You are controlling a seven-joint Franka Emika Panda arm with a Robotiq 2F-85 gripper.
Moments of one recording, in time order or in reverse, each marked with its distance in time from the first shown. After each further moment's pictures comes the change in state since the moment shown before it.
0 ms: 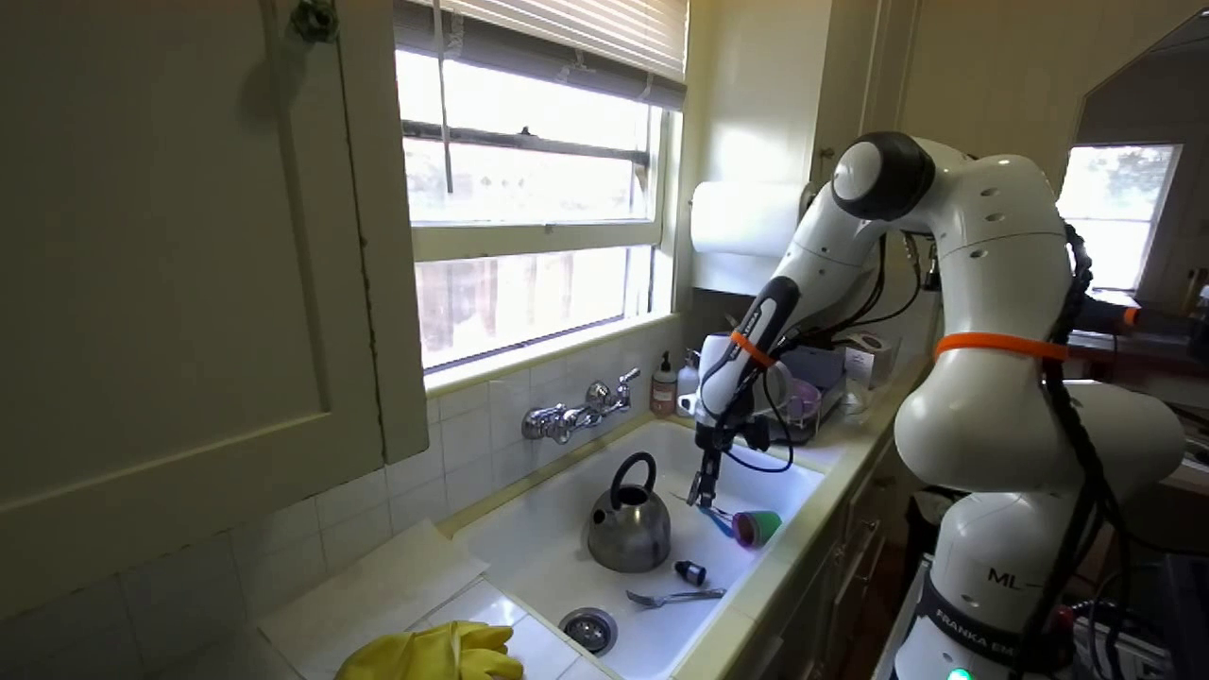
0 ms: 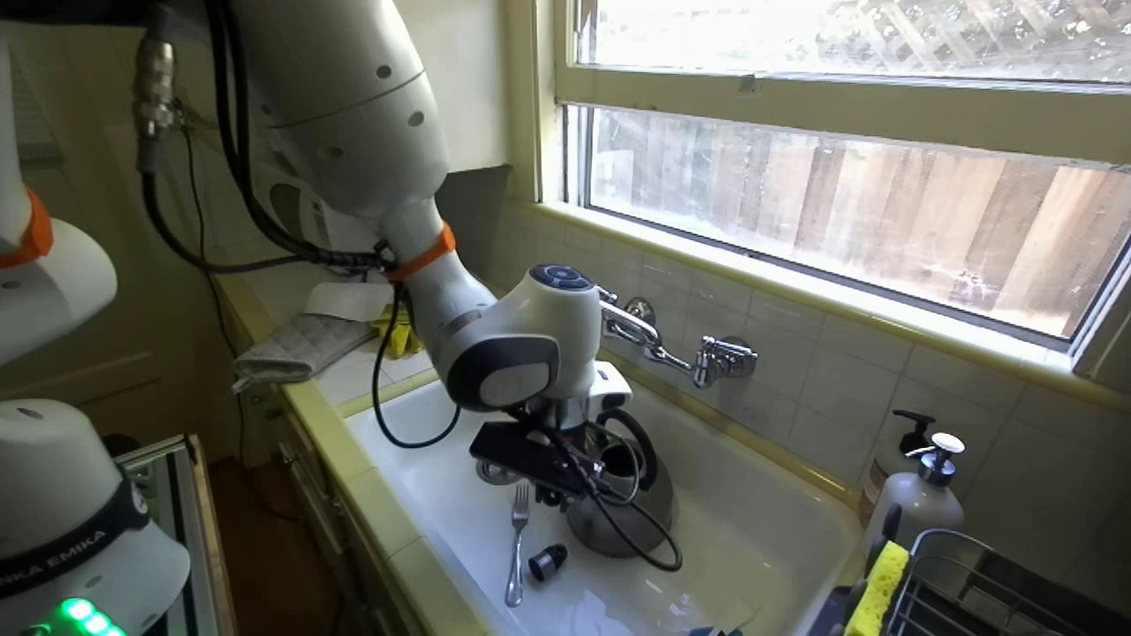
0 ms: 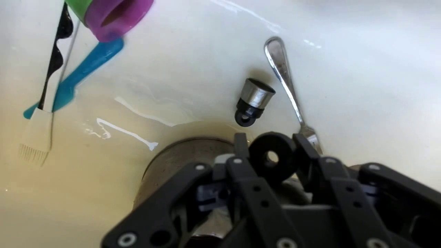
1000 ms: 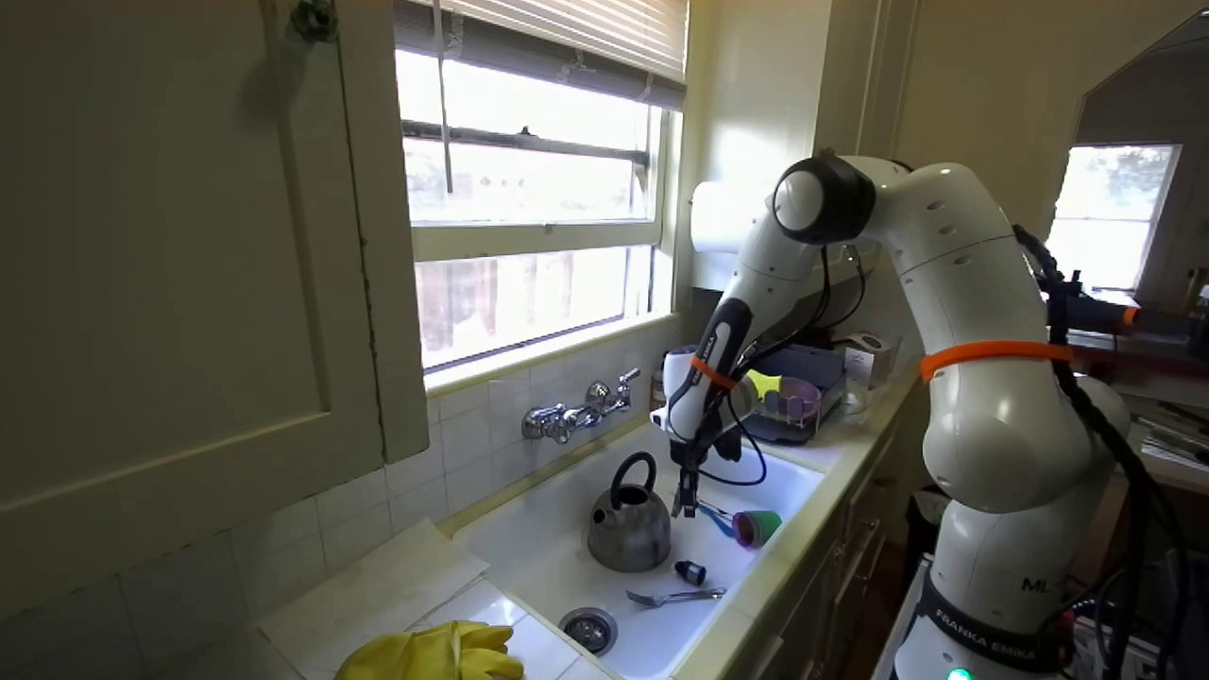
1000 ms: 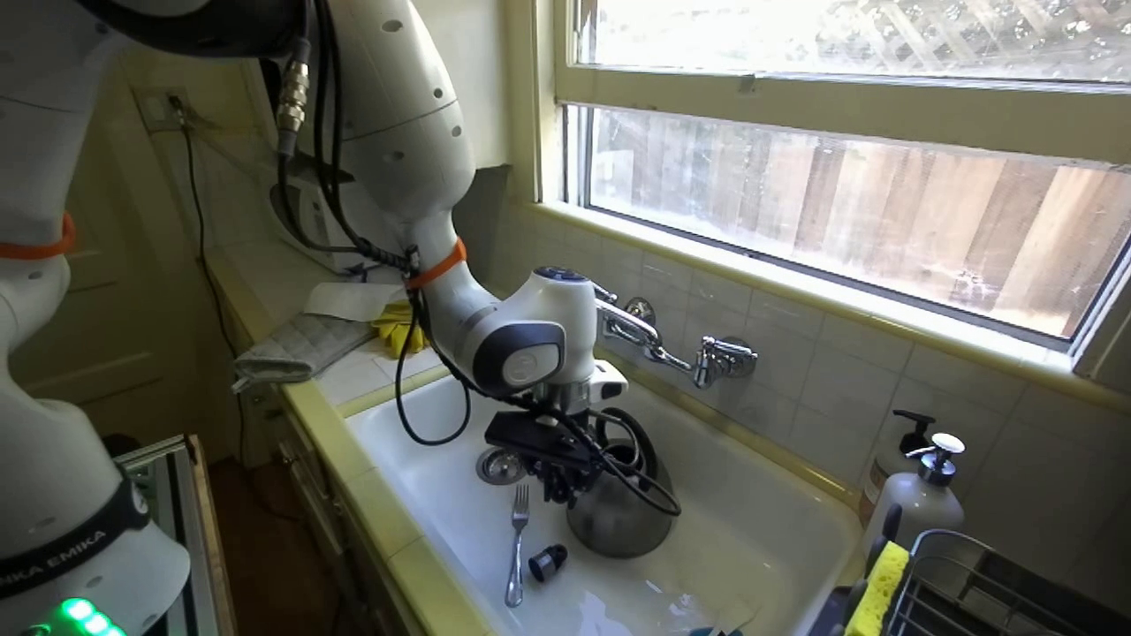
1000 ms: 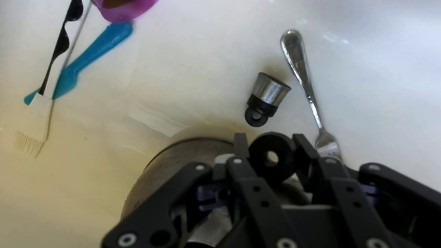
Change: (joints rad) arm 0.486 0.087 -0.360 0.100 0.050 0.013 0.083
